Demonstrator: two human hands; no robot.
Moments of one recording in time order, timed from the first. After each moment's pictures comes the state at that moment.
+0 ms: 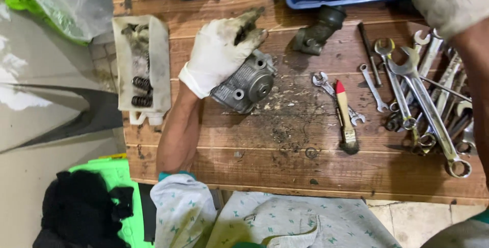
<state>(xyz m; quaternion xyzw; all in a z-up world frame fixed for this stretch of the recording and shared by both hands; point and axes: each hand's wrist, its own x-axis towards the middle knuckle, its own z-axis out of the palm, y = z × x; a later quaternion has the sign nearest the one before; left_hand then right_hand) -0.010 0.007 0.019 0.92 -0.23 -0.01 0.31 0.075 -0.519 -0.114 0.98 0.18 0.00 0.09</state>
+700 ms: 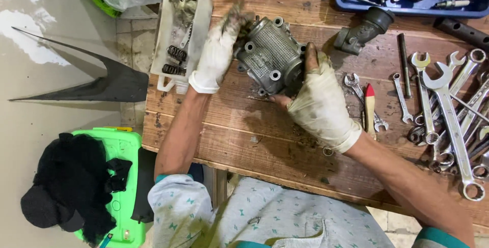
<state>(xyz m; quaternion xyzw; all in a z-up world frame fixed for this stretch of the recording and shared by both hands) -0.069 0.079 -0.005 0.81 0.05 -0.02 0.58 -0.126 -0.177 -0.022 0.90 0.24 0.04 -0.35</state>
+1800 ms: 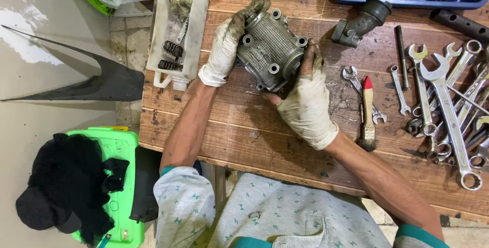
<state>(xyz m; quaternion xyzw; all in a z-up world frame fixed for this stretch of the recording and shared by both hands) -0.065 0.069 -0.042 0.64 -0.08 -0.01 0.77 -0.155 -0.154 -0.049 0.94 0.13 0.06 -0.32</state>
